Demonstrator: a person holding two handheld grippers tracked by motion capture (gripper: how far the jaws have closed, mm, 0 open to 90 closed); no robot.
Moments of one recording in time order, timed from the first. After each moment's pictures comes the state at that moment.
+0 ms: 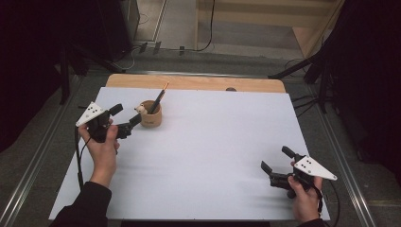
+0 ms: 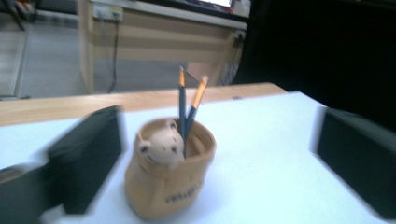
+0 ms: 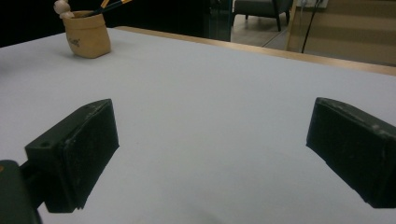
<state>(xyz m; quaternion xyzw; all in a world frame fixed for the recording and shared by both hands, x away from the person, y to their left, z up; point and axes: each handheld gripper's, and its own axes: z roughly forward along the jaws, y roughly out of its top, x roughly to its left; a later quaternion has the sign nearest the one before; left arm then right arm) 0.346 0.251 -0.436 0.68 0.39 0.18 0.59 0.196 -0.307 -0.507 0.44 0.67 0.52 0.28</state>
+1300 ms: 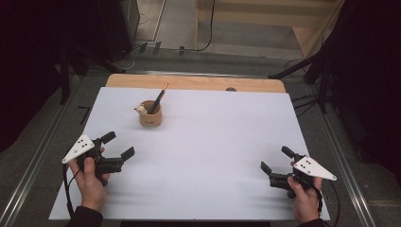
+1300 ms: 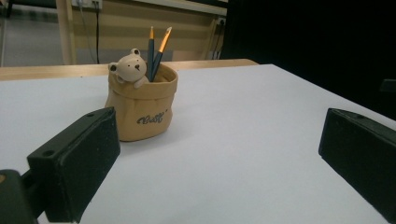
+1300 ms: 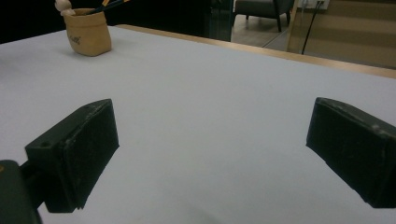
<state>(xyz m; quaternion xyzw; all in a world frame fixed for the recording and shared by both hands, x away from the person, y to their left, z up) 0.271 0.272 -0.461 0.69 0.37 0.17 0.59 0.196 -0.305 -0.506 0.43 0.68 0.52 0.29</state>
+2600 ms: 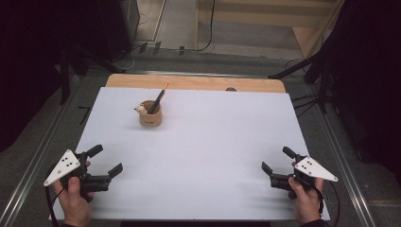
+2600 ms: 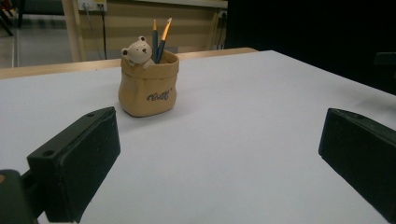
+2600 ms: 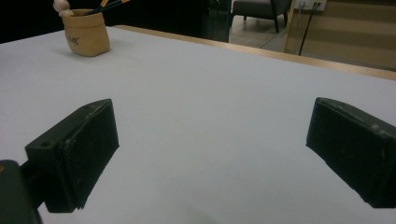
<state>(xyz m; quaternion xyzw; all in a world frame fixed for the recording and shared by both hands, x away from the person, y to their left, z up) 0.230 0.300 -0.462 0.71 0.35 0.20 0.58 0.193 -0.307 -0.505 0.43 0.68 0.52 0.29</state>
